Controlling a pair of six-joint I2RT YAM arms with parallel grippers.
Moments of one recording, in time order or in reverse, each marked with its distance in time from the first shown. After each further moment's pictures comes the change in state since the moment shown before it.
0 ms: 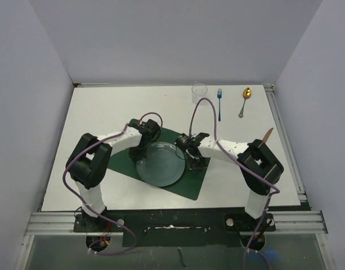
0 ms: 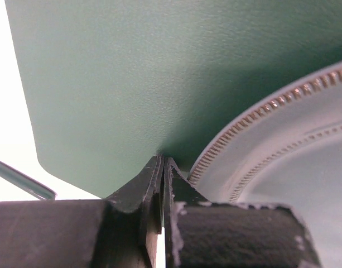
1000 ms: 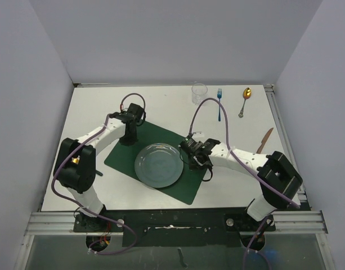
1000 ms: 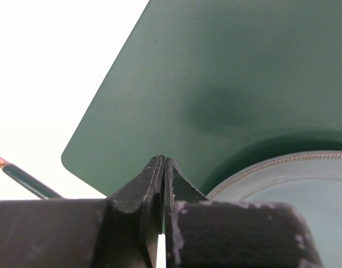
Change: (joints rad) left arm 0.167 -0.087 0.105 0.006 0.035 -0.067; right arm 0.016 -0.219 -0.123 0.142 -0.008 -0.058
